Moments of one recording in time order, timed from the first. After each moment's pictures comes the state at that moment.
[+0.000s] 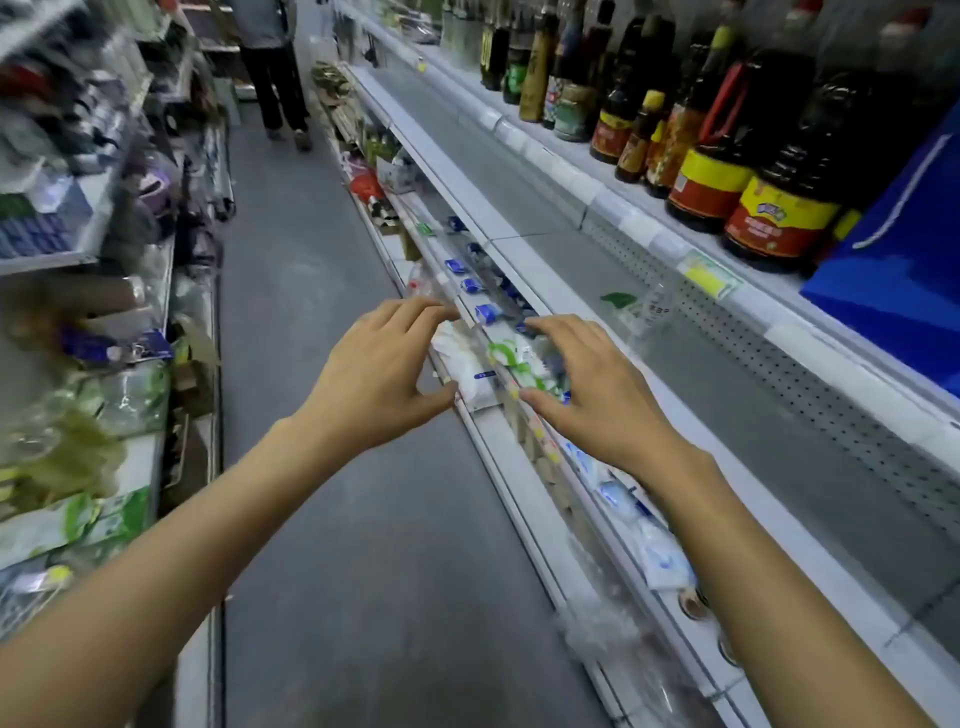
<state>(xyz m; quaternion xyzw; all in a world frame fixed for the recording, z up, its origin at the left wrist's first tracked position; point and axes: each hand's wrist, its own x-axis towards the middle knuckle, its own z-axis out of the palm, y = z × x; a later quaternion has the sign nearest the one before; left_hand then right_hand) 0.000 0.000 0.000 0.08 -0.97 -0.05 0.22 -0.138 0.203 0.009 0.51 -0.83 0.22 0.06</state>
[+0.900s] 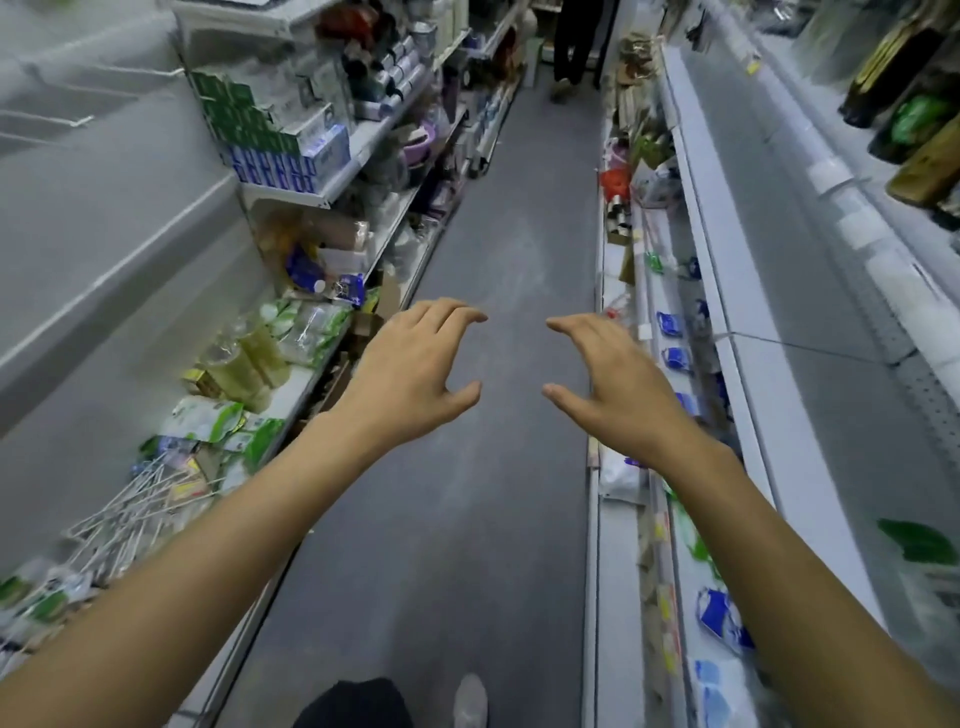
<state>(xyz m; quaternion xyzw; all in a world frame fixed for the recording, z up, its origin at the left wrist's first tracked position) -0.121 -0.232 -0.041 0.37 -0.91 -0.01 0.18 -0.347 -0.144 -0.032 0.72 -0.67 0.19 -0.05</state>
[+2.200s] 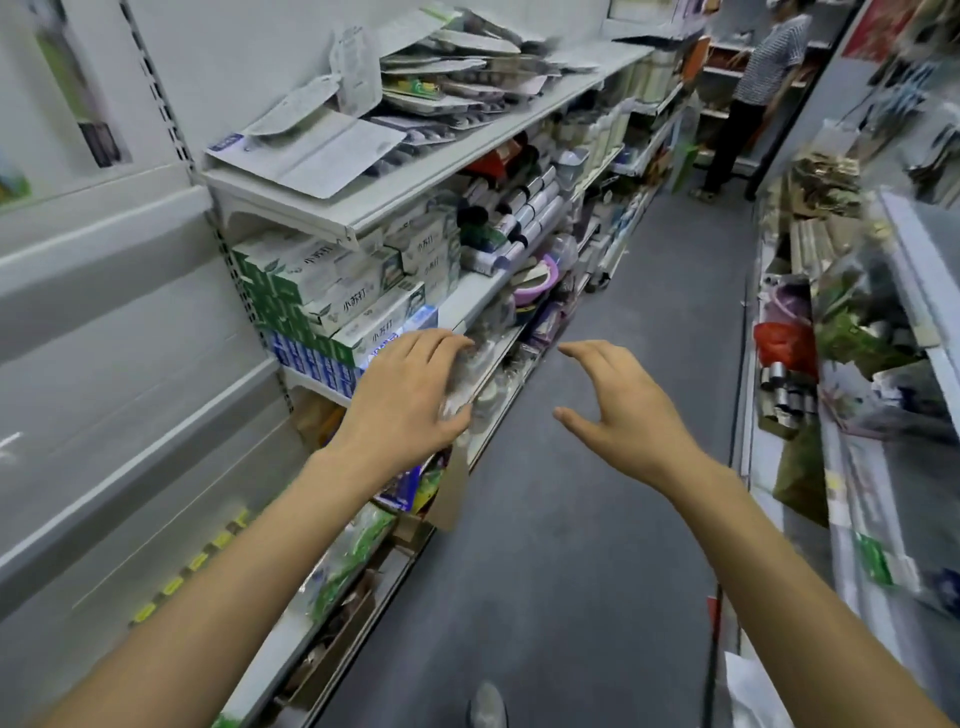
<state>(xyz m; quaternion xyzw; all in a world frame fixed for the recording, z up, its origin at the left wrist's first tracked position) -0.156 -0.928 -0.040 0.53 -0.82 0.04 0.19 -0.414 -0.913 -0.025 0.81 -0.56 0.19 -0.04</state>
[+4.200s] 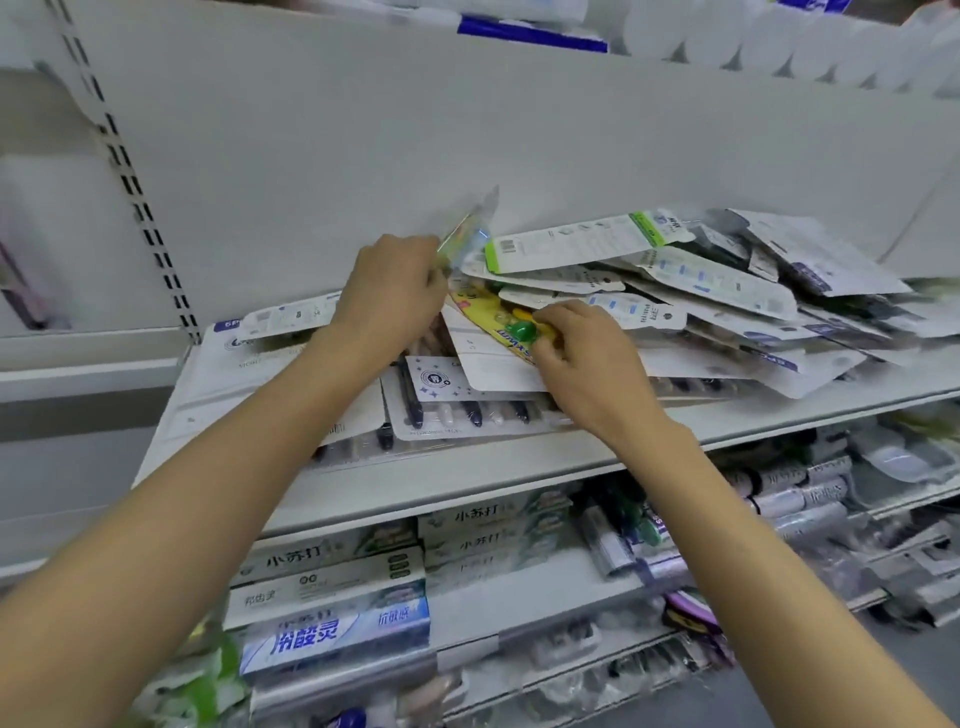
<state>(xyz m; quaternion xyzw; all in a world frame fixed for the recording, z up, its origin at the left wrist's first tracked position) -0.097 -1.436 0.110 0.82 -0.47 0.20 0.26 -0.285 -1.545 0.085 0.93 -0.24 0.27 -0.12</state>
